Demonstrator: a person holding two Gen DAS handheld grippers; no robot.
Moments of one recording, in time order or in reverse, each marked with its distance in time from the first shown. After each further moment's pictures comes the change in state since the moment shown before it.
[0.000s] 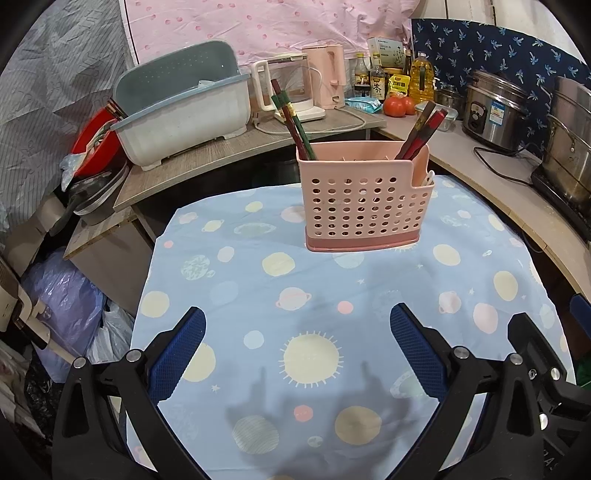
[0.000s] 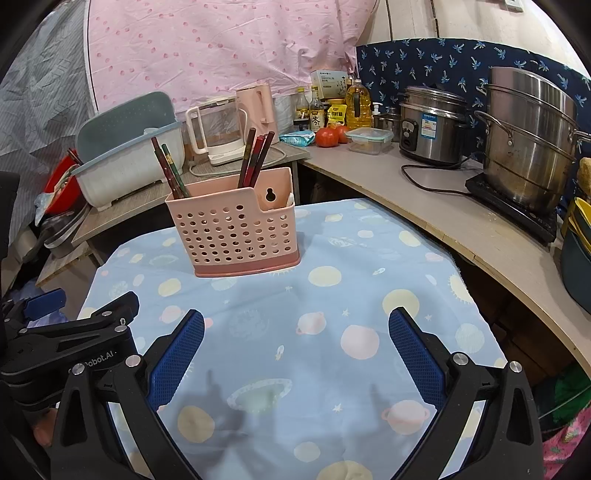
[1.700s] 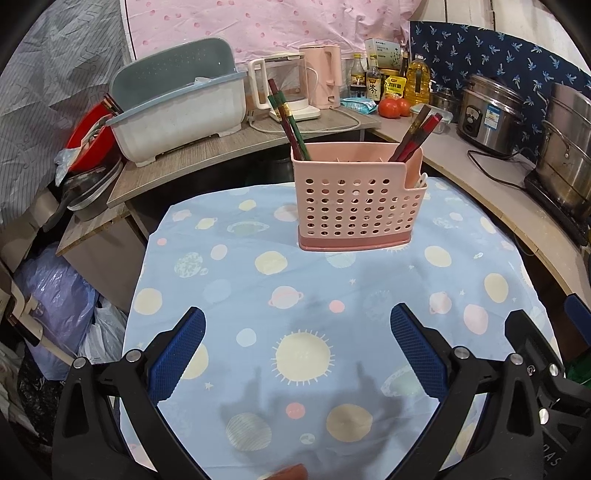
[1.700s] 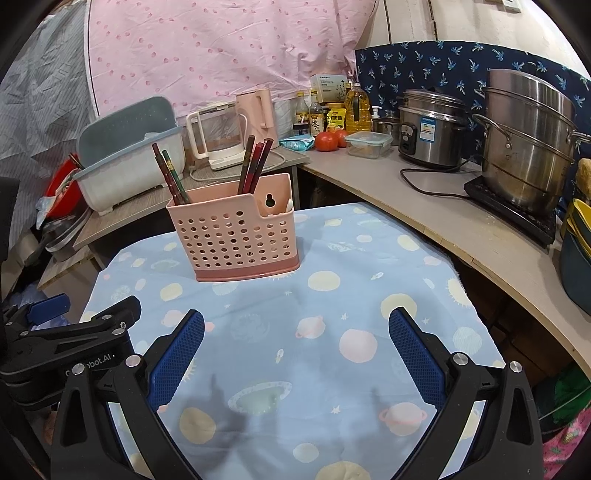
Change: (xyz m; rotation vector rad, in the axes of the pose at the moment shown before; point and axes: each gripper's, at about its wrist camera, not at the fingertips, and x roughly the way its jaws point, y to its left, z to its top) left arm -0.002 0.000 0.000 -0.018 0.008 -0.034; right arm -0.007 -0.001 0.006 0.001 -0.010 -0.001
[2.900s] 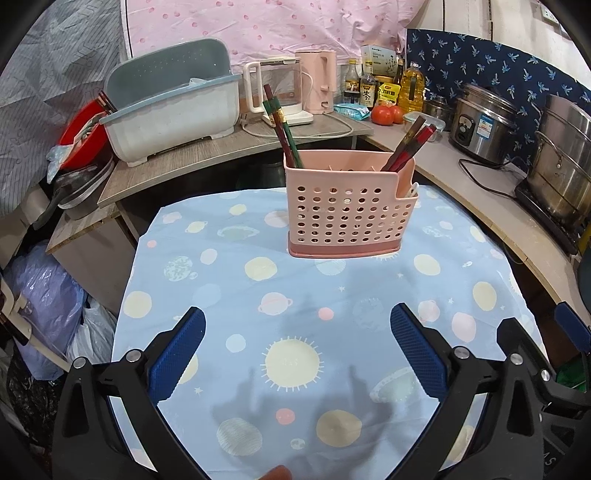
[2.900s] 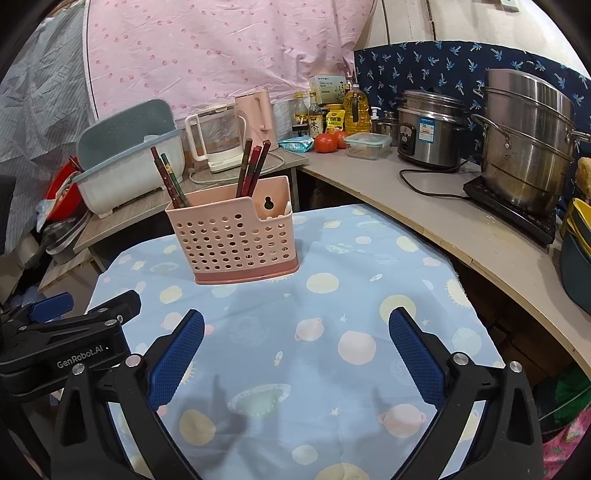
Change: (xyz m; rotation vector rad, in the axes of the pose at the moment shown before) left arm -0.001 0.002 0.004 -0.020 -0.015 -0.051; right arm 0.001 -0.002 0.001 0.001 -0.006 0.001
